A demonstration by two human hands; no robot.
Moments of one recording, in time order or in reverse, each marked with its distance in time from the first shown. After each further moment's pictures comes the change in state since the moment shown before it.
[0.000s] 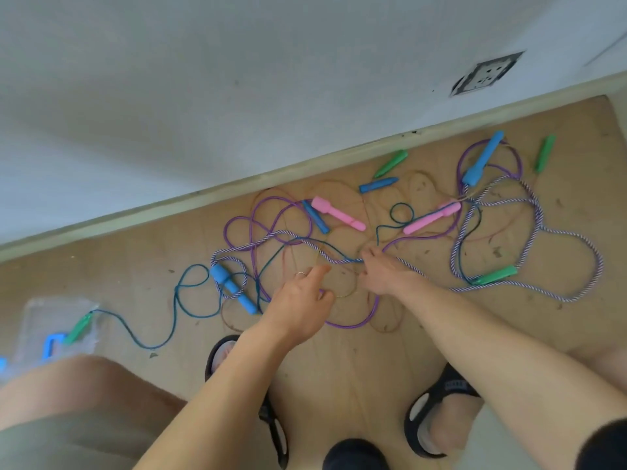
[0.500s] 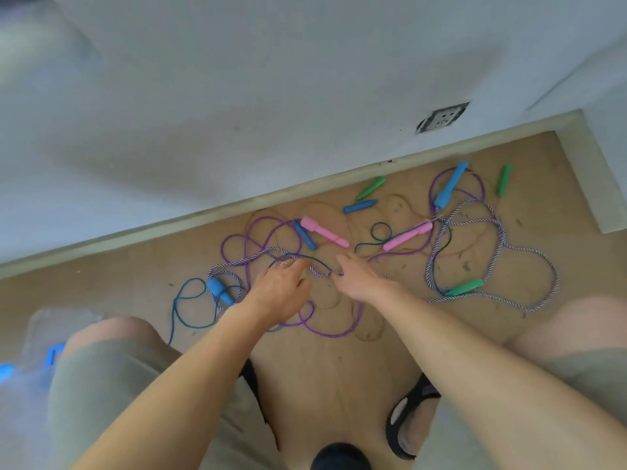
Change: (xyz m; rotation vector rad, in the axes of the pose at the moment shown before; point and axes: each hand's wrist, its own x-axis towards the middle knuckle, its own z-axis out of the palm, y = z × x) left_hand -0.003 0.026 -0.044 0.231 -0.015 0.004; right_hand -0.054 -0.036 -0.042 0.185 0.129 -0.070
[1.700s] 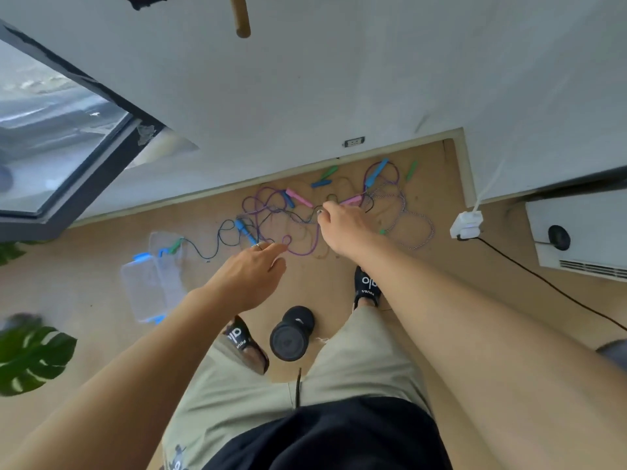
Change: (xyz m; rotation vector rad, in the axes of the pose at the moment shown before) left_hand -0.410 0.359 -0.245 0.040 -0.084 -0.155; right_hand -0.469 -0.053 -0.358 -0.053 0.075 -0.043
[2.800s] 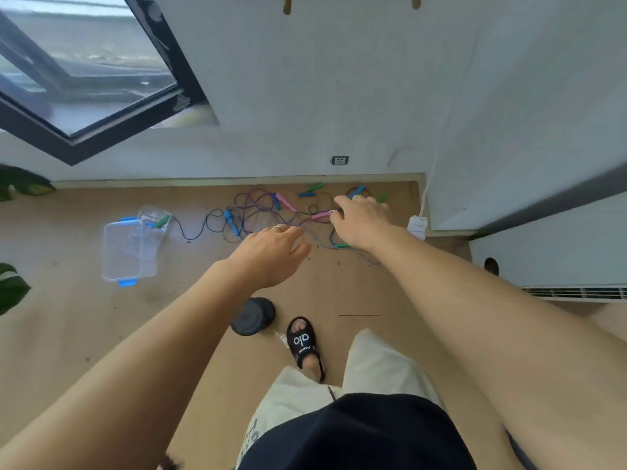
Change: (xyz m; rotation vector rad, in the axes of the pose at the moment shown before) left_hand -0.187 0.103 0.128 -0.011 0.264 0.036; right_hand -0.230 0.060 0.003 -0.349 0.135 -0.133
